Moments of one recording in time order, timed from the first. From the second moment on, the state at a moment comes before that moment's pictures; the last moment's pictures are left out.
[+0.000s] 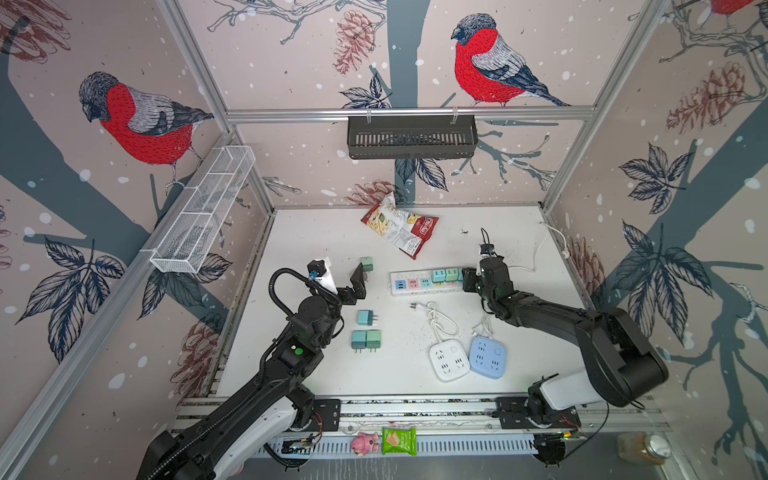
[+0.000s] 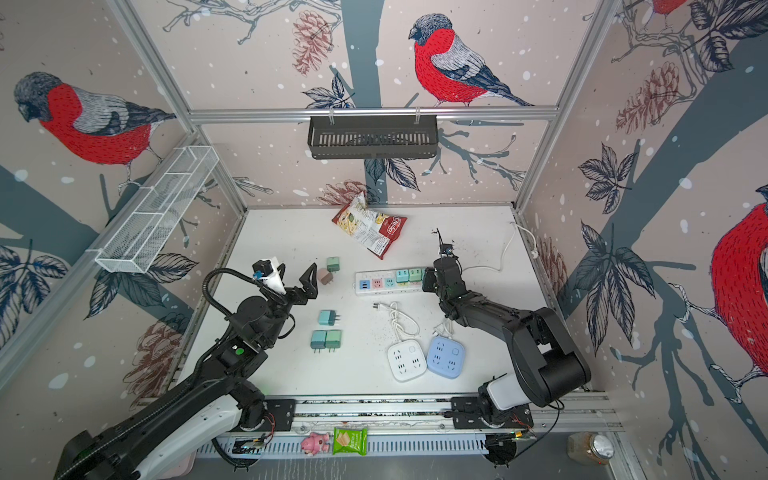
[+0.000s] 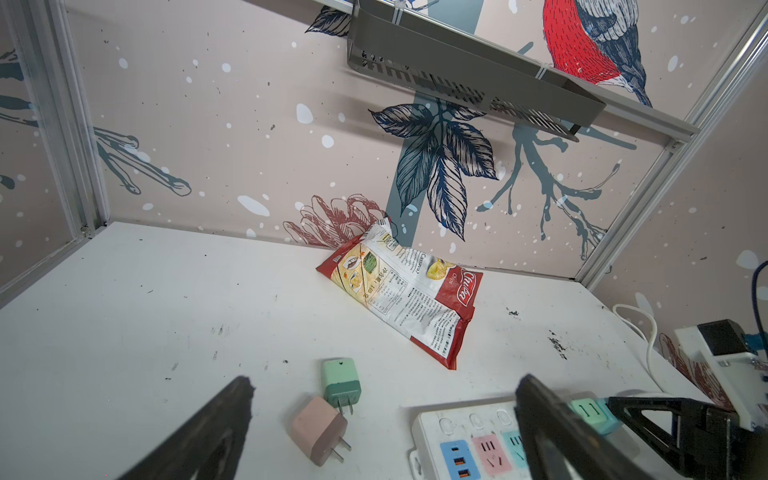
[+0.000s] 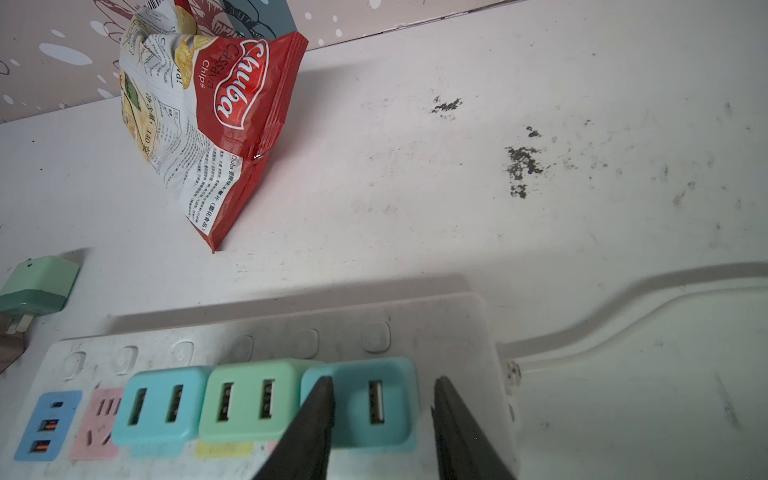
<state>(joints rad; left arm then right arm) -0.57 0.74 0.36 0.37 -0.37 -0.28 0.44 1.47 0.61 0.26 0.14 0.37</state>
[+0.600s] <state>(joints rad) -0.57 0.76 0.36 0.37 -0.48 -0.30 0.68 0.99 0.51 0.11 0.26 0.39</state>
